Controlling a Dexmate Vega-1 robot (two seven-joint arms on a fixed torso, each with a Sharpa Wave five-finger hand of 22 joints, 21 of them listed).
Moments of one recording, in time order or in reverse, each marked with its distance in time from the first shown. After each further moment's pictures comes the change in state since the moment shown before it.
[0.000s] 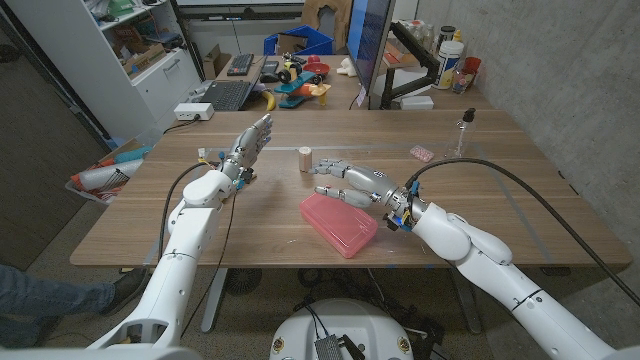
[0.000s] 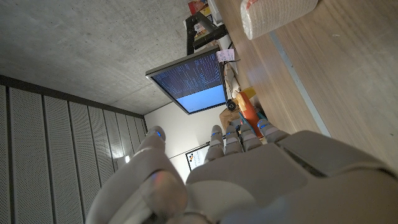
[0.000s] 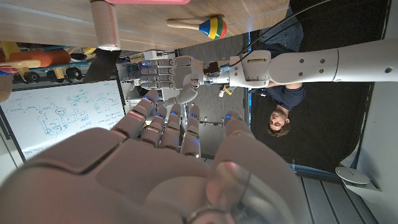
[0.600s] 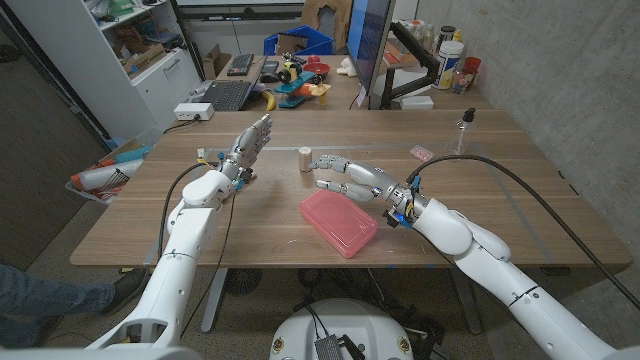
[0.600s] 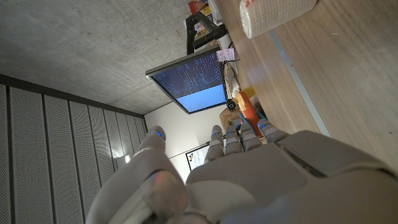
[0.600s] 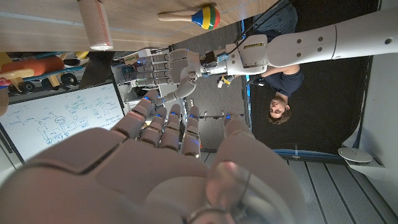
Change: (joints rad) left arm -0.002 0.001 -0.002 0.007 -0.002 -0.005 -0.004; left_hand 0.003 -0.003 0.004 0.004 0.000 0.000 0.000 0.000 0.000 0.000 0.000 0.000 0.000 0.005 0.005 0.000 0.000 0.000 0.000 0.000 0.000; right arm 0.016 0.018 0.010 0.023 0.112 0.026 0.068; right_hand 0.000 0.000 -0.004 0.004 0.000 -0.011 0.000 0.000 0.000 -0.013 0.005 0.000 0.000 -0.011 0.011 0.000 0.005 0.000 0.000 0.000 0.000
